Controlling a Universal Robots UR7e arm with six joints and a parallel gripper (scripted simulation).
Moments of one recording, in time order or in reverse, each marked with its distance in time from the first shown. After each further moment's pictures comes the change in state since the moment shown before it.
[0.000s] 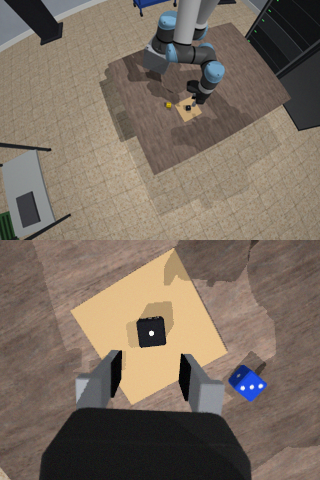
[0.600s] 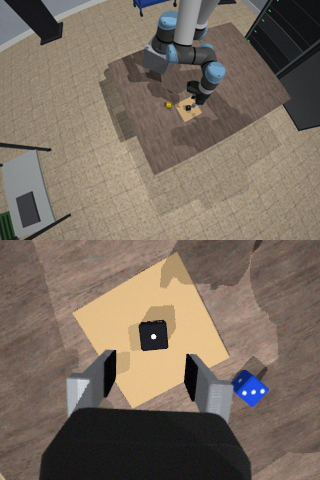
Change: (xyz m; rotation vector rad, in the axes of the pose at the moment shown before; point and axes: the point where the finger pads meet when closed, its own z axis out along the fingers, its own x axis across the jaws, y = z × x) arm -0.002 -0.002 0.002 0.016 -0.003 -0.014
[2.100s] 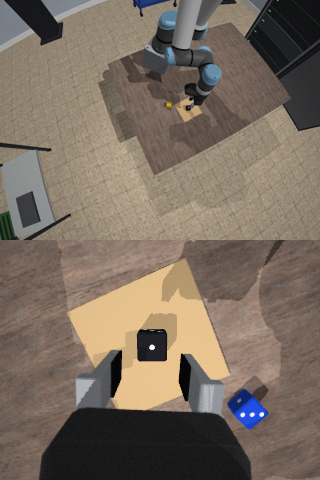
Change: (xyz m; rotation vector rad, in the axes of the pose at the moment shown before) arm 0.001 -0.008 0.021 0.001 0.000 -0.095
